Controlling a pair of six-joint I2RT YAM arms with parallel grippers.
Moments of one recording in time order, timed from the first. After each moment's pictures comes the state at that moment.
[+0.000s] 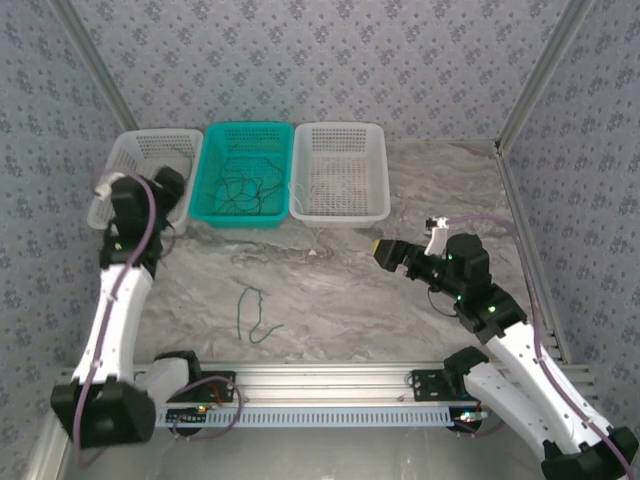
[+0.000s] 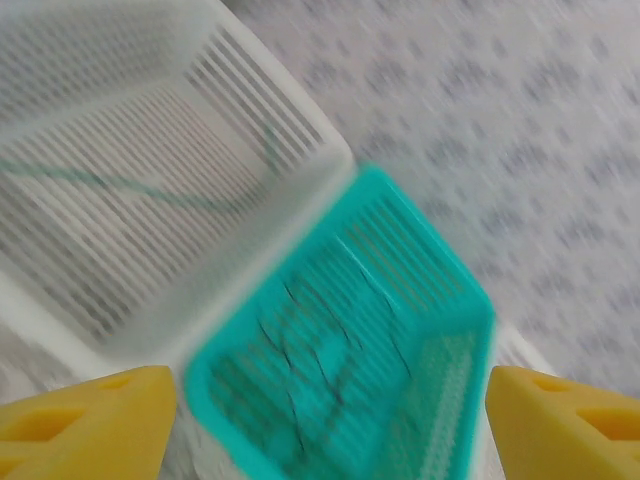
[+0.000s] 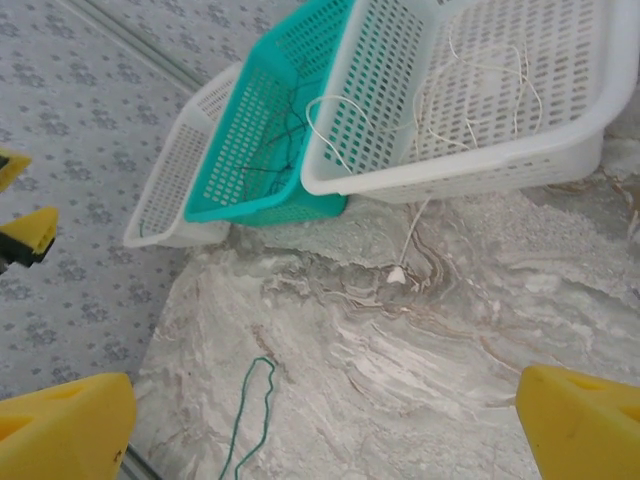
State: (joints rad) left arm -0.04 0.97 0.92 -0.34 -0.12 -0.84; right arm 0.45 0.68 0.65 -0.35 -0.27 0.69
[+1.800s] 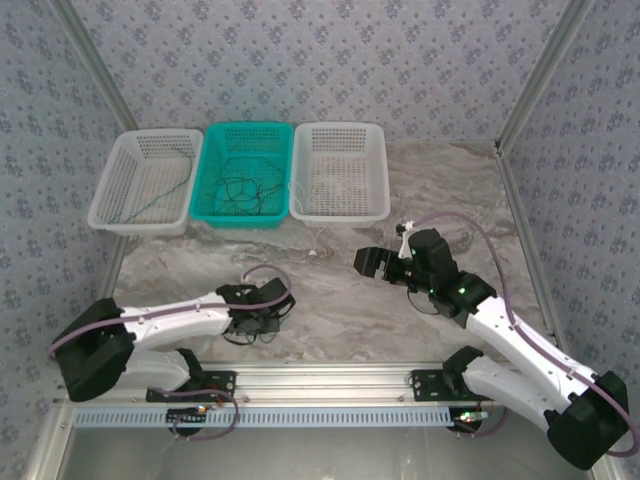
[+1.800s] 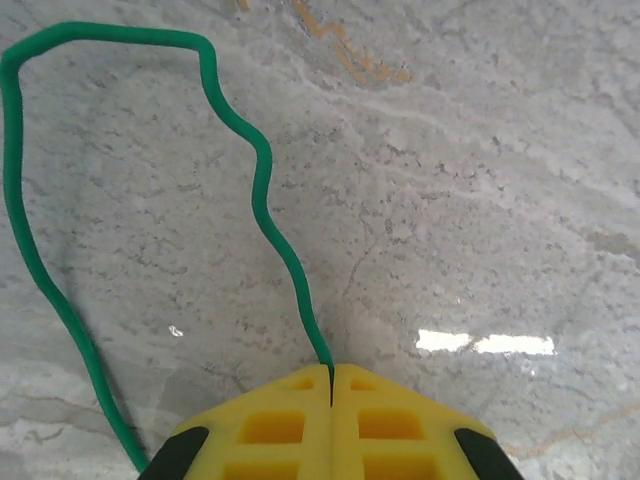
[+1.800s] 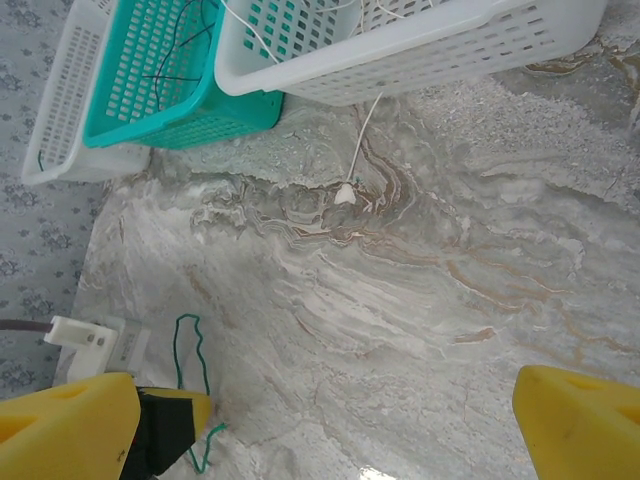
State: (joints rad) left arm -1.00 1.24 0.58 -0.66 -0.24 -1.02; right arm 0.59 0.88 0.65 -0.36 -0.17 0.73
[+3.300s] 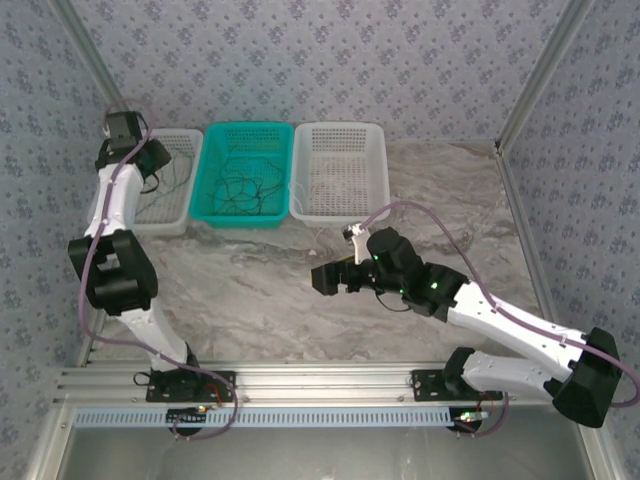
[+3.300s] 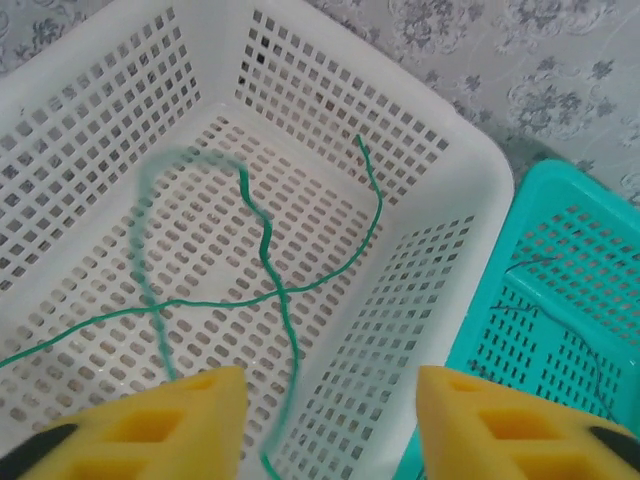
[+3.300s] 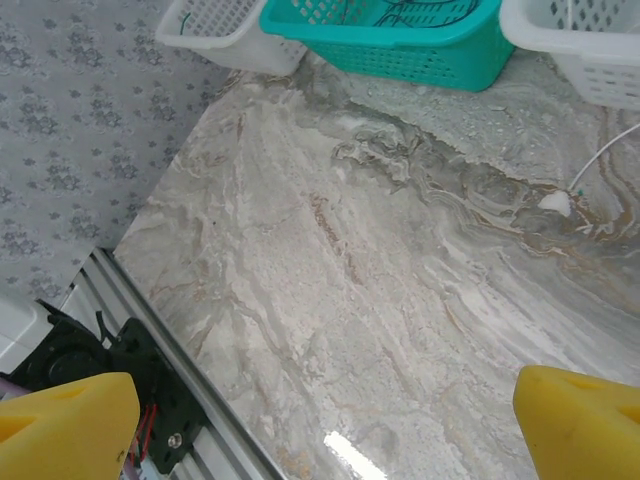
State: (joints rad) left arm 0.19 1.83 1.71 -0.59 -0.04 -0.44; right arm 0.90 1.06 0.84 -0.31 -0.13 0.57
